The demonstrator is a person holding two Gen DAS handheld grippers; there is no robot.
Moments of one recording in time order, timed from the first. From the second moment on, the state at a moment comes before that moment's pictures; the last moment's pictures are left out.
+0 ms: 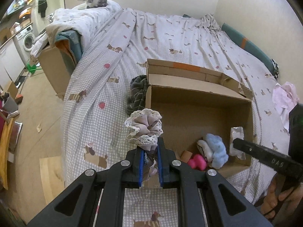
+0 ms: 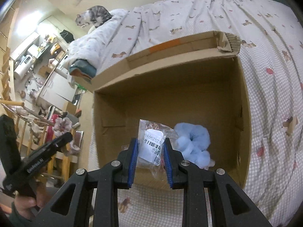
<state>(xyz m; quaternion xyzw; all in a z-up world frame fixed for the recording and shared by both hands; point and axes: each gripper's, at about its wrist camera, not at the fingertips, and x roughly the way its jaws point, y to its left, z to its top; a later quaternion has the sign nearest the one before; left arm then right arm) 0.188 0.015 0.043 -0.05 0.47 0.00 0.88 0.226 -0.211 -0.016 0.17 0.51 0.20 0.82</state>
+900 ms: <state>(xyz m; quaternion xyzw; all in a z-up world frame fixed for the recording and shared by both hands) 0.238 -0.020 -0.024 -0.02 0.50 -0.03 0.86 0.249 -0.191 -0.056 0.09 0.55 0.17 0.81</state>
